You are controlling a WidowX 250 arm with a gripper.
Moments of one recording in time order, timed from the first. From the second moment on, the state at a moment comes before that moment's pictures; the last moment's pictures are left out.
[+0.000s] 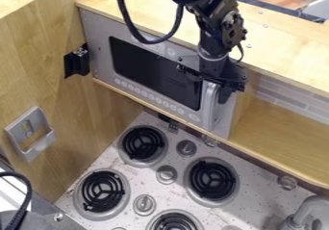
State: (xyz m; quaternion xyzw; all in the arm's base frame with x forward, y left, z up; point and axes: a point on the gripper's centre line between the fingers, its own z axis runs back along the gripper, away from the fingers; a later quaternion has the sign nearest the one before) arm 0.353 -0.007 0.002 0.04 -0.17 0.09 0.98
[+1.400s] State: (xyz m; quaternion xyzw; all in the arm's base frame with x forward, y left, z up) arm 0.291 0.014 0.000 0.05 -0.13 0.09 0.99
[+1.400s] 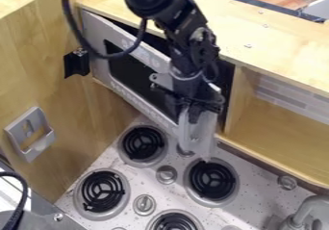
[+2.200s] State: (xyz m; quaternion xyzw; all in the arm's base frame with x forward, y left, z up) arm 0.277 0.030 -0.002 0.04 -0.09 0.14 0.99
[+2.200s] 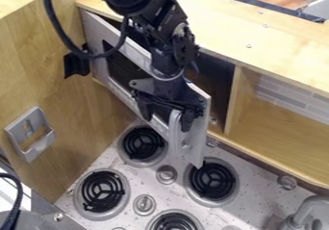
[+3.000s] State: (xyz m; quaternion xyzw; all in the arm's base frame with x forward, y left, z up) arm 0.273 0.029 0.057 0.05 -0.15 0.17 0.97
